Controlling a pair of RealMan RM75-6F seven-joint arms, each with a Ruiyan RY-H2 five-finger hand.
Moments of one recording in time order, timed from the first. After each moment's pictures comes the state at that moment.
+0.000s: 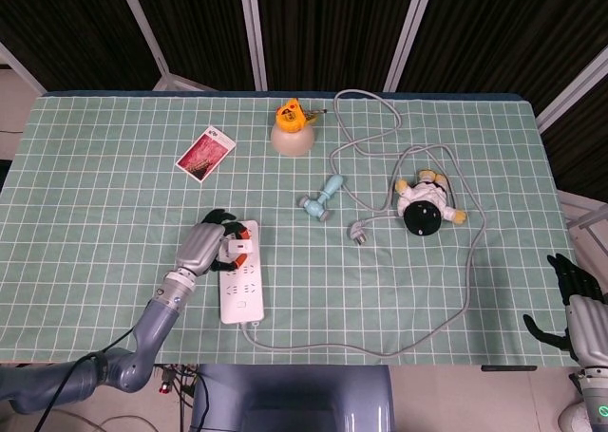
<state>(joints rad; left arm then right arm) -0.69 -1.67 -0.16 -1.39 1.13 1.01 0.06 0.05 -1.02 0.08 -1.74 -1.36 1.38 0.15</state>
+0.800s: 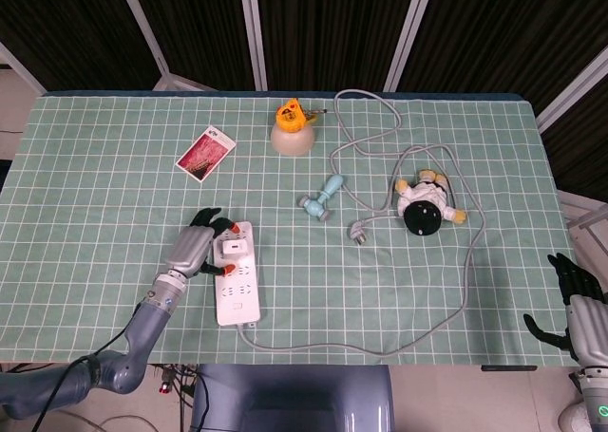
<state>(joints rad) -0.66 -1.66 -0.17 -1.38 1.16 1.00 0.07 0.05 -1.02 0.08 -1.74 -1.36 1.38 0.15</state>
